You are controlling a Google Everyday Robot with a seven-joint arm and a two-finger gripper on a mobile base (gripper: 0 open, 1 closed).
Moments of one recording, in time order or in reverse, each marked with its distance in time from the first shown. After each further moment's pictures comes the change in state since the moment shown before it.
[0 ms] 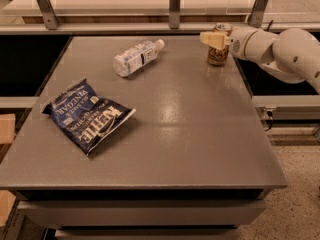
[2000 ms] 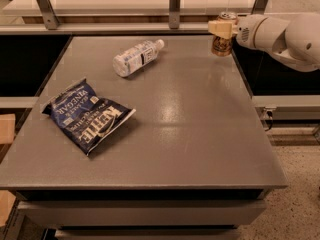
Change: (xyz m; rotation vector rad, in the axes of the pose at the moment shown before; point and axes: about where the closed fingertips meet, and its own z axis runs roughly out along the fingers) arm -0.034 -0.005 -0.016 -0.016 -0.002 -0.007
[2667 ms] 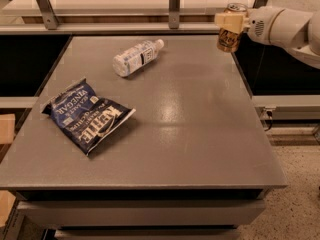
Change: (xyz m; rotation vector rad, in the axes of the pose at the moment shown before) arm -0.029 0.023 -0.039 -0.059 -0.027 0.002
